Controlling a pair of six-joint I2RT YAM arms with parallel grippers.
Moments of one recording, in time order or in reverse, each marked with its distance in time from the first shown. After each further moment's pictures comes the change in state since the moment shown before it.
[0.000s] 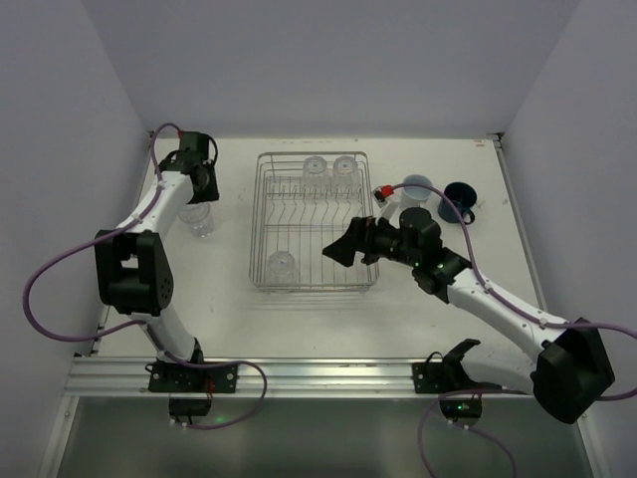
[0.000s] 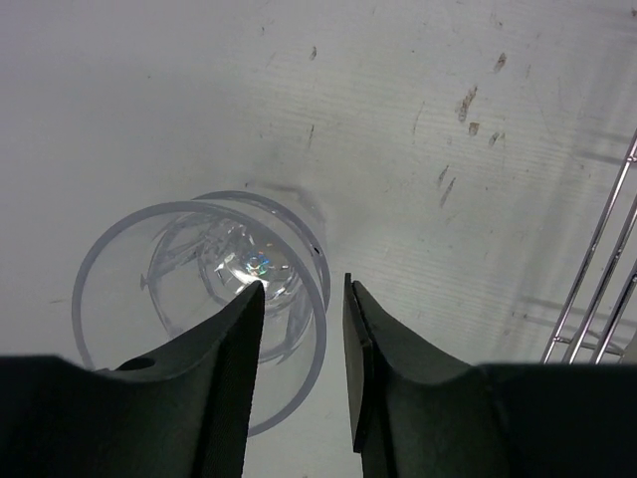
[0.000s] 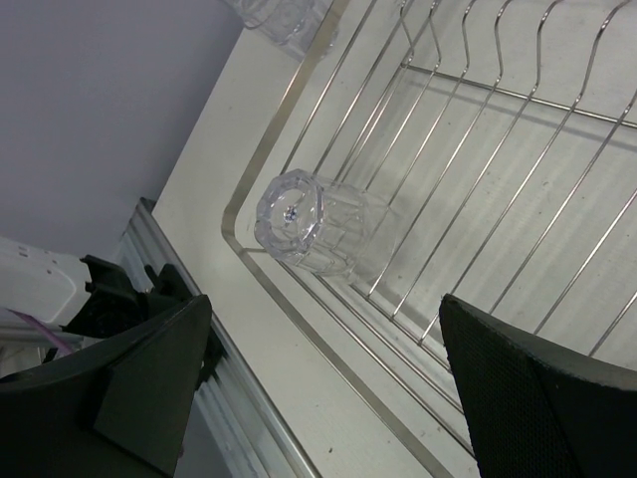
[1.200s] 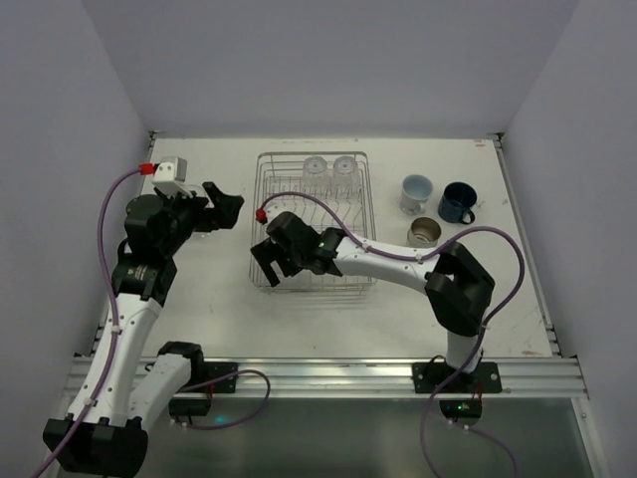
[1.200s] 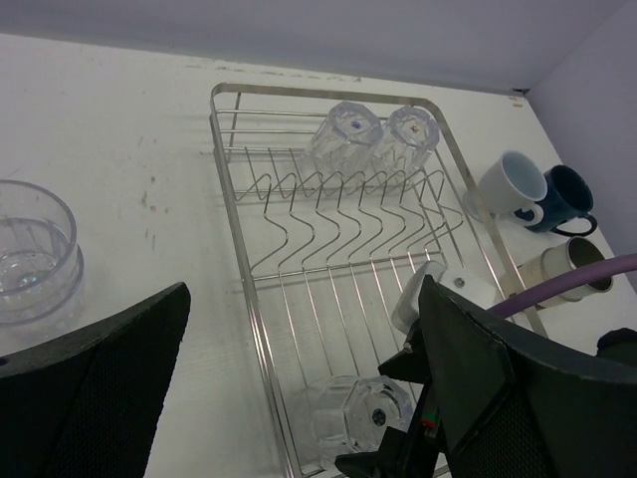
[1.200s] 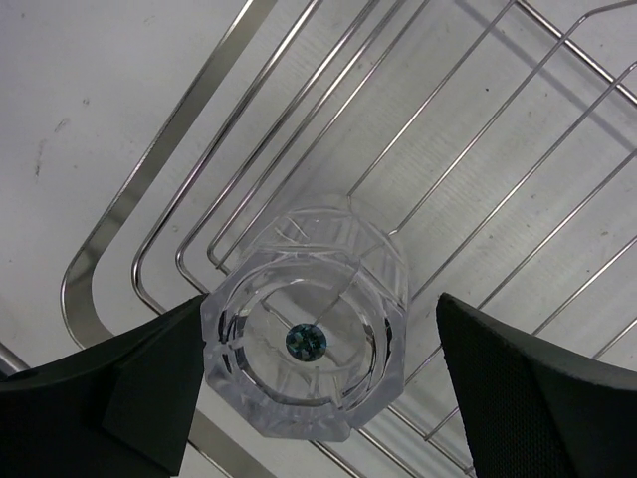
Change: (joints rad) left arm -0.041 -0.928 -0.572 0.412 0.491 -0.142; right arm 0.434 0.732 0.710 -0.491 0.510 -0.294
